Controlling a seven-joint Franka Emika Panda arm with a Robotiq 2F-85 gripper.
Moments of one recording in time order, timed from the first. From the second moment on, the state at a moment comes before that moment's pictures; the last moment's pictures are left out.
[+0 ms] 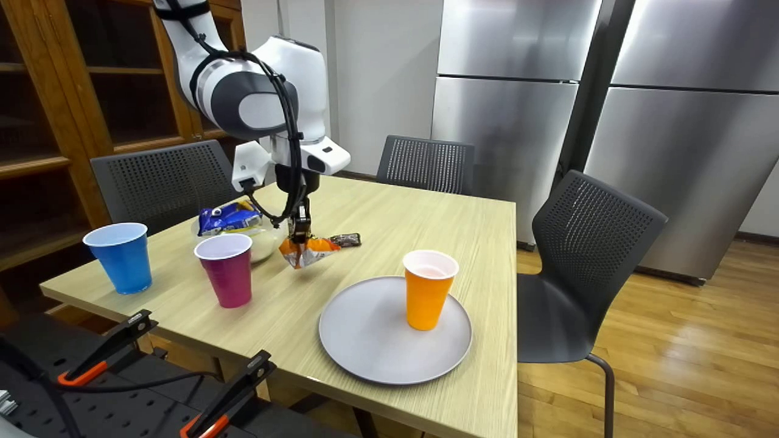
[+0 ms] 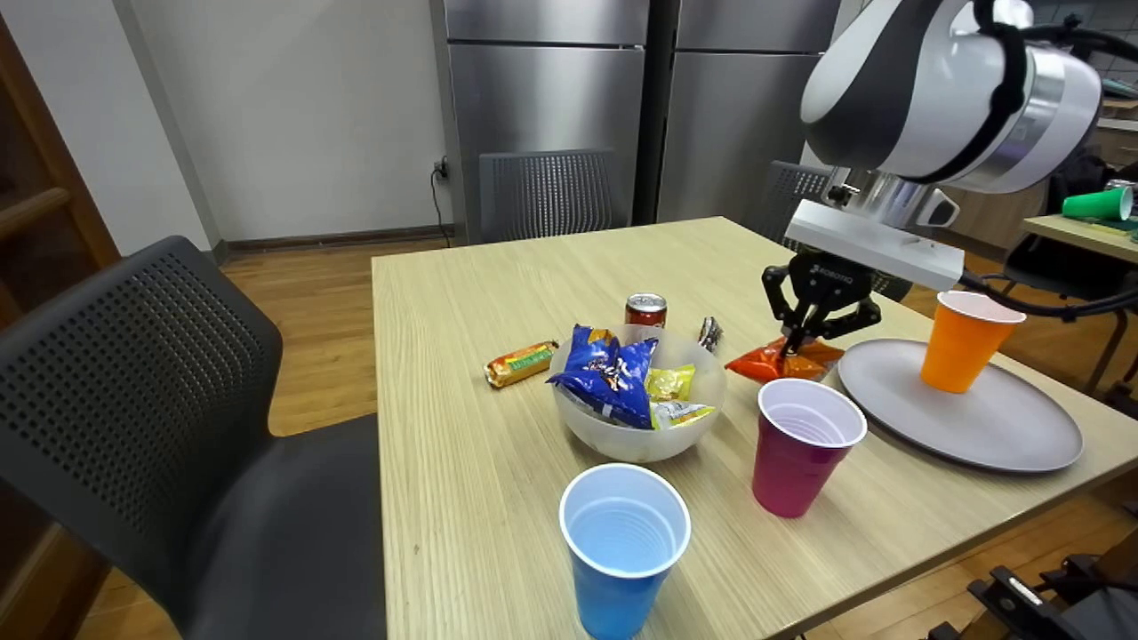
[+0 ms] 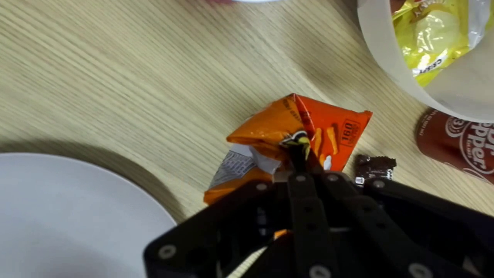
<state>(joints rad) 0.03 0.33 0.01 -2.48 0.51 2.88 0.35</state>
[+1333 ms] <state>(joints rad) 0.21 0.22 -0.02 -2.48 0.22 2.94 0.55</state>
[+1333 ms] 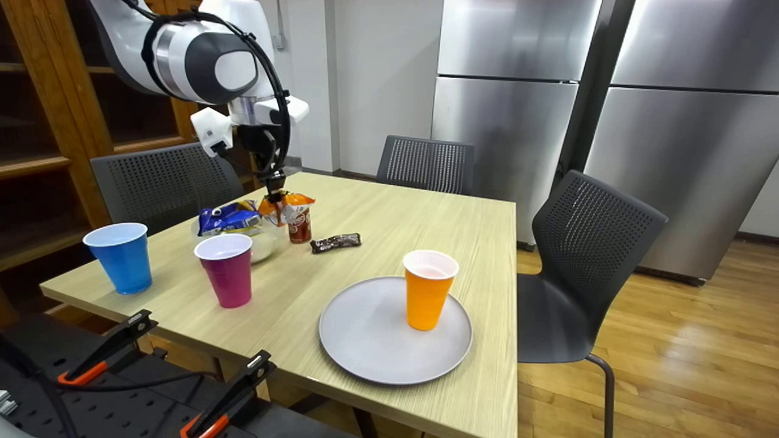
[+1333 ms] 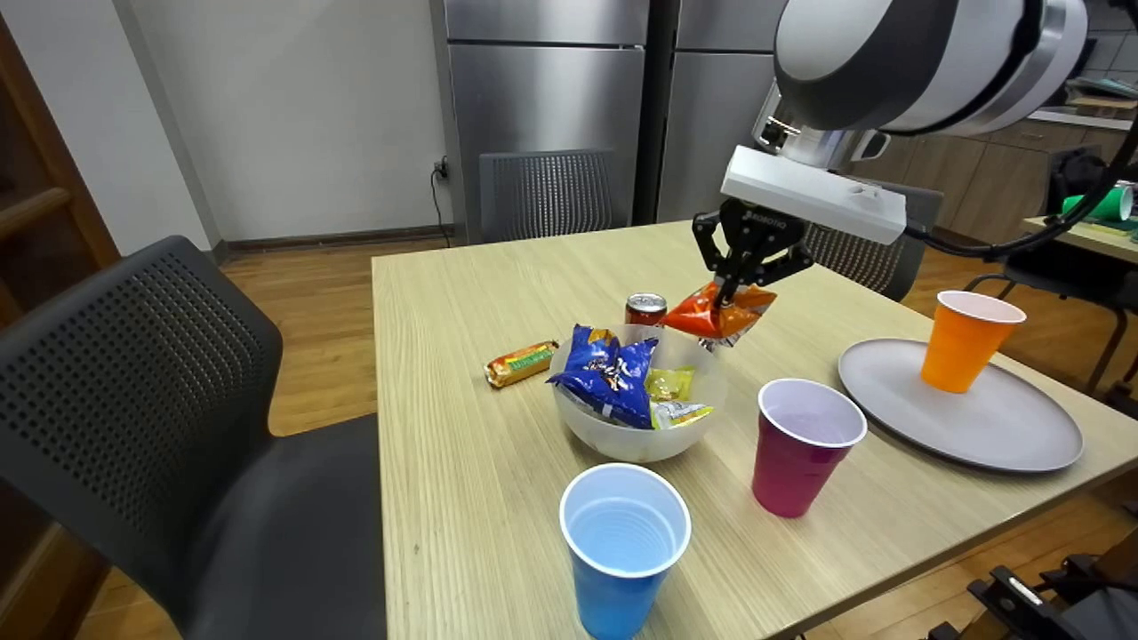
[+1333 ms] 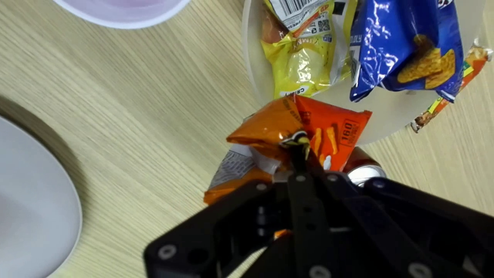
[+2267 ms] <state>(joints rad) 0.32 0.22 -0.03 -2.48 0.07 2.93 0.61</state>
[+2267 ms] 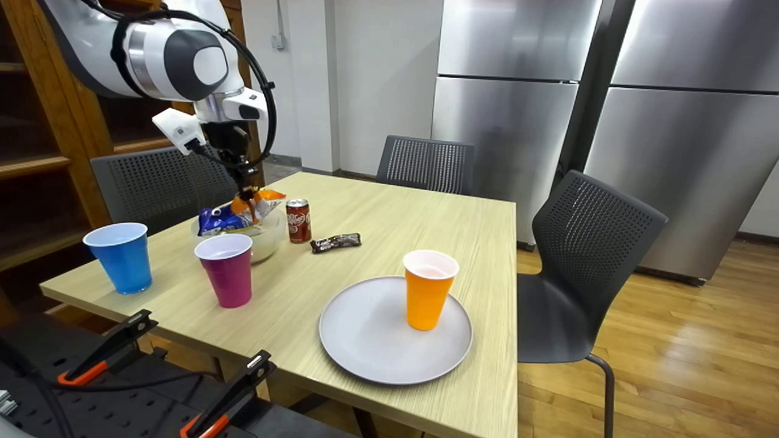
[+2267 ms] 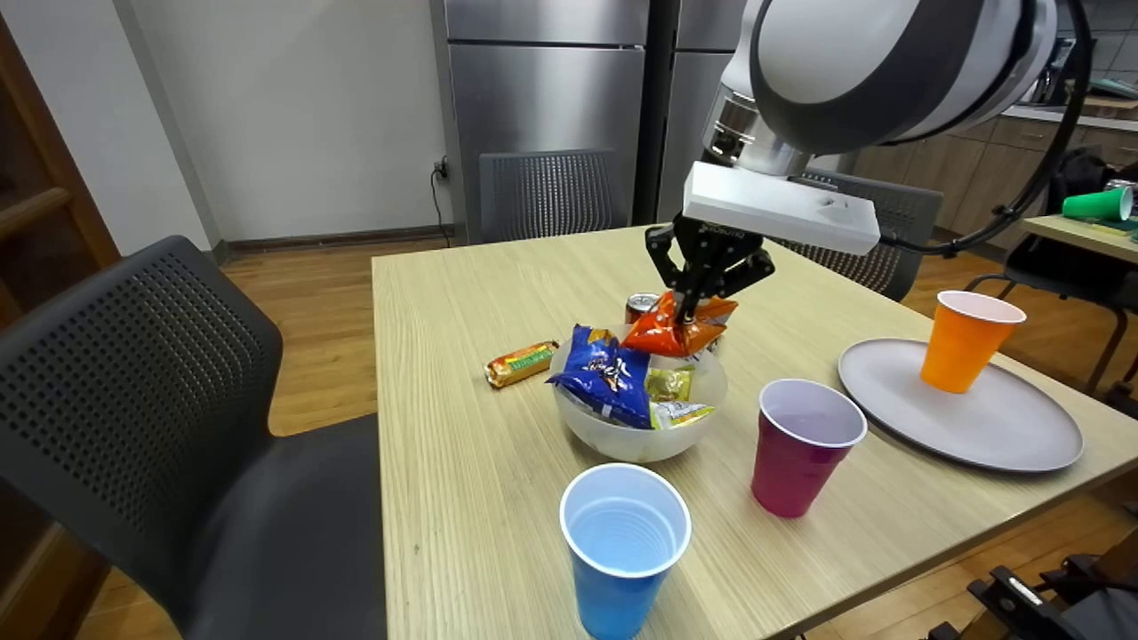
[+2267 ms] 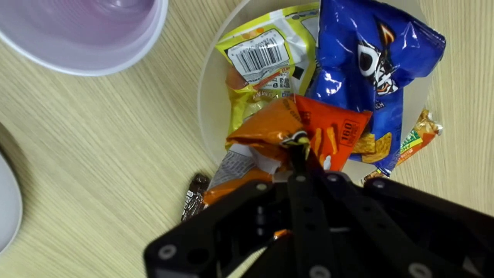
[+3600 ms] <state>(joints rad) 0.32 0.33 0.00 -2.41 0.07 2.89 0.60</state>
